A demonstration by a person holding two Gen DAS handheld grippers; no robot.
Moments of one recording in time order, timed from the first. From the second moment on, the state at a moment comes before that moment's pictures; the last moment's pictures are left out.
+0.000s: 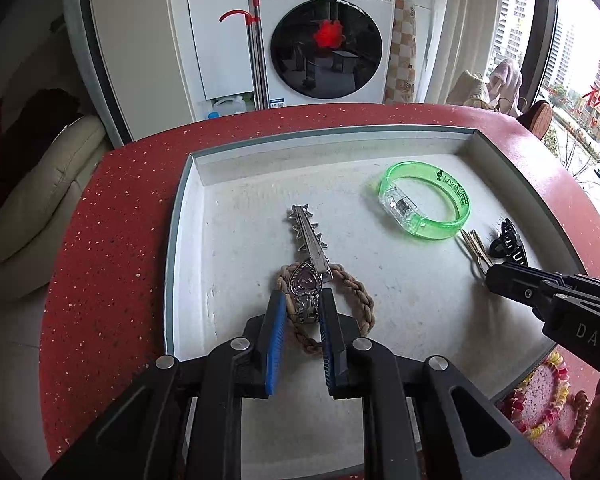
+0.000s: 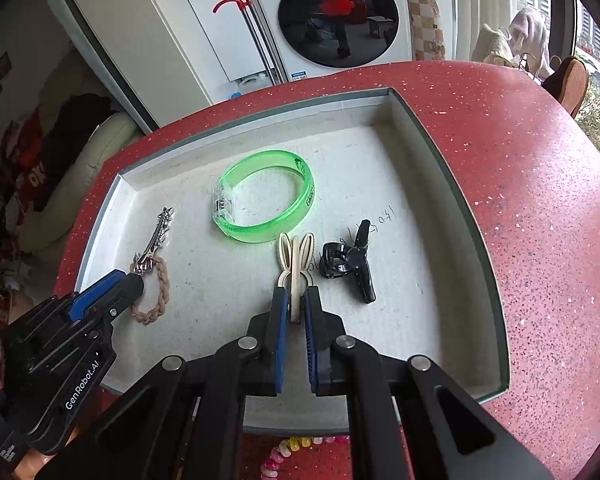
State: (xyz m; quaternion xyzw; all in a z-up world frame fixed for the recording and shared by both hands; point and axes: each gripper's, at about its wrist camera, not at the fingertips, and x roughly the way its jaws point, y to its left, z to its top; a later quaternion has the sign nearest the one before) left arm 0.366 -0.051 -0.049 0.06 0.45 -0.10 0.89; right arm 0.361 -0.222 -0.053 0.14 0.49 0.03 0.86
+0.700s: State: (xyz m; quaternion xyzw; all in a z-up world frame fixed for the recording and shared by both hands) left arm 0.335 -0.040 -0.016 0.04 0.42 -0.11 0.90; right arm 0.329 -0.235 -0.020 0.19 0.46 0.04 0.87
